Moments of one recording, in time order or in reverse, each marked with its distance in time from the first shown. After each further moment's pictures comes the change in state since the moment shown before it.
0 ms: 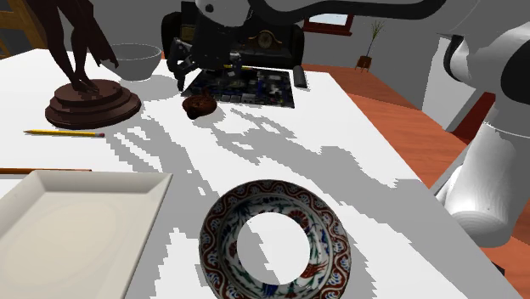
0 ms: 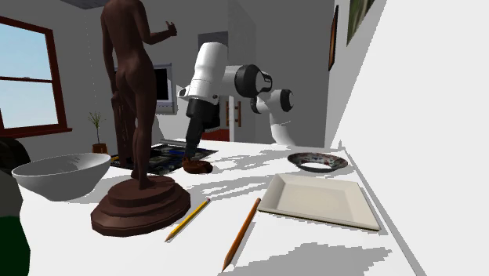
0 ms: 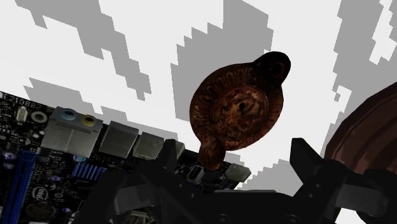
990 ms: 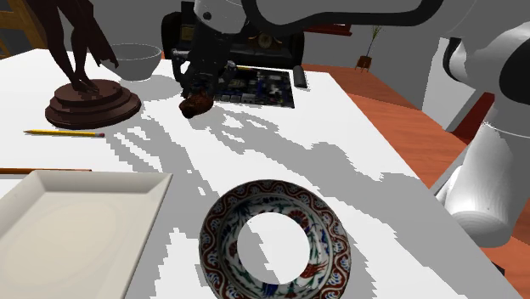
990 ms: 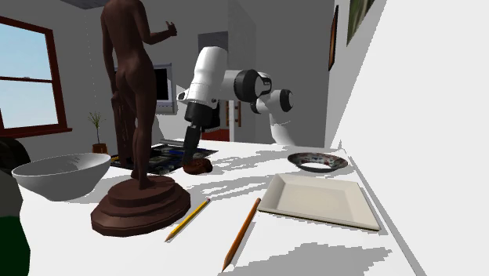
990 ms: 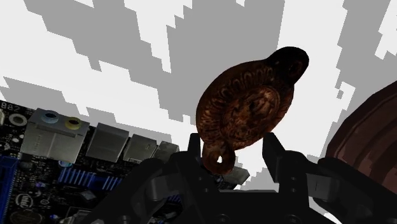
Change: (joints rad) arm 0.000 0.004 -0.003 -0.031 -0.010 0.058 0.009
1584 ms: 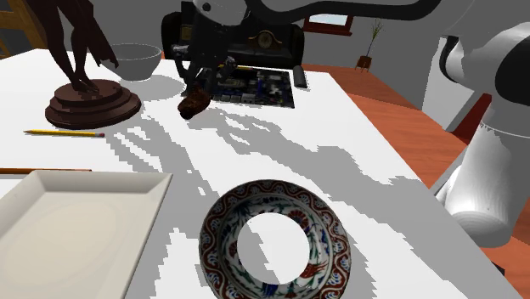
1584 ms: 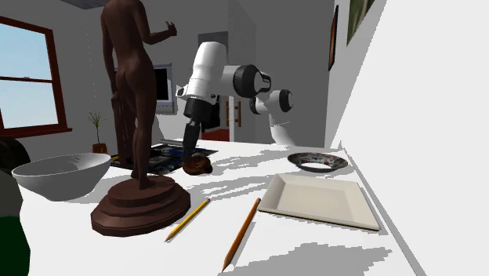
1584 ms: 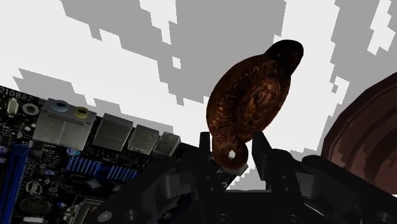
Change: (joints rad) arm 0.008 0.017 0.000 0.057 -0.007 -0.056 -0.001
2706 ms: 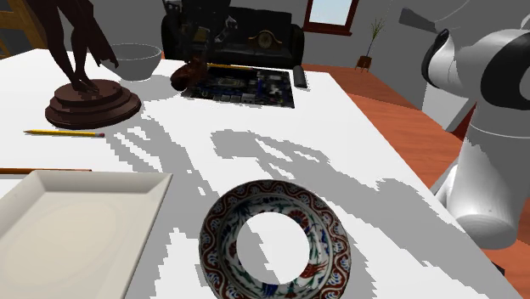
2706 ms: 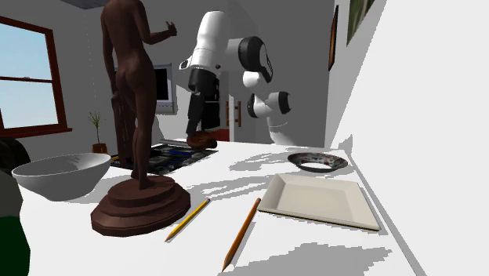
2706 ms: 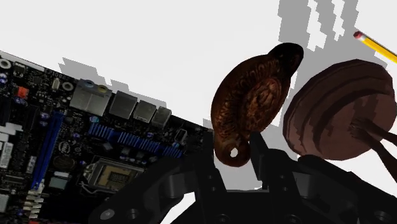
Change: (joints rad) arm 0.083 0.085 0.012 0.323 -0.057 -0.260 0.020
